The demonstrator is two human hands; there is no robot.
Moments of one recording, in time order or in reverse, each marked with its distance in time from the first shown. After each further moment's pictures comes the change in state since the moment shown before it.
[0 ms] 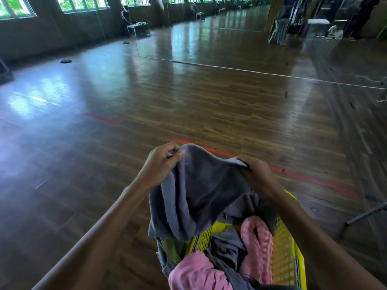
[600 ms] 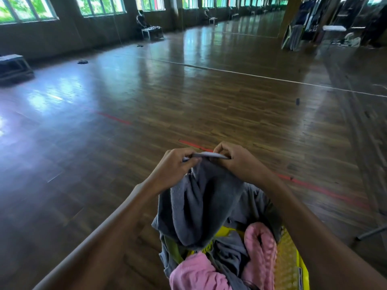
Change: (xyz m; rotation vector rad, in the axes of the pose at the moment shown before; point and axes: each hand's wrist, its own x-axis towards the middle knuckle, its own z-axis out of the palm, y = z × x) left_hand -0.011 0.029 0.003 0.189 -0.032 0.067; right_hand 0.036 -0.067 -0.001 0.122 -0.215 -0.054
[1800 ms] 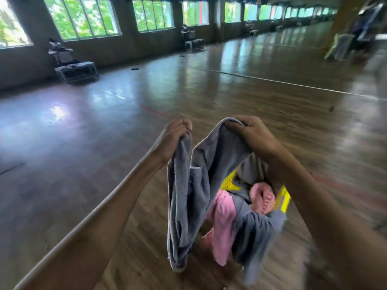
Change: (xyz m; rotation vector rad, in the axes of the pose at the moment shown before) left_hand -0.316 0.203 -0.046 -0.383 0.247 -0.072; right_hand -0.302 -0.134 -0.002 0.384 0.061 -0.185
